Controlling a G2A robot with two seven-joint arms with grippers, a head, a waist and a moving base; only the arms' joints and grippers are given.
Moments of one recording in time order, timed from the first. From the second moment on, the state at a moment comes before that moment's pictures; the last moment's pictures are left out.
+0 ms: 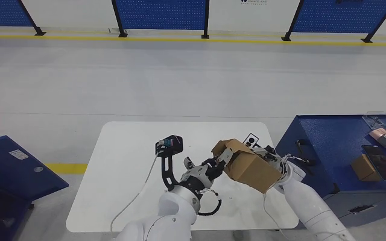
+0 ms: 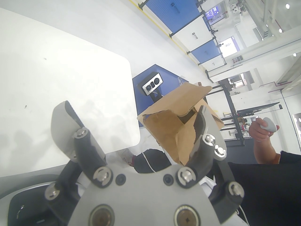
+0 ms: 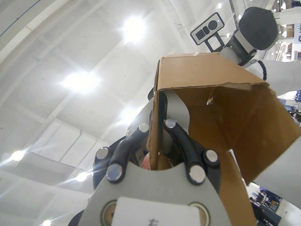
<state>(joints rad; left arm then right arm) 1.11 -1.45 -0.78 -2.27 0.76 1.01 -0.59 -1.01 -0.99 1.03 -1.22 1.54 0.28 1.54</state>
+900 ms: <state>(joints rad) 1.18 -1.47 -0.88 -2.27 0.84 1.01 -0.57 -1.04 -0.99 1.05 -1.25 1.54 0.28 1.54</state>
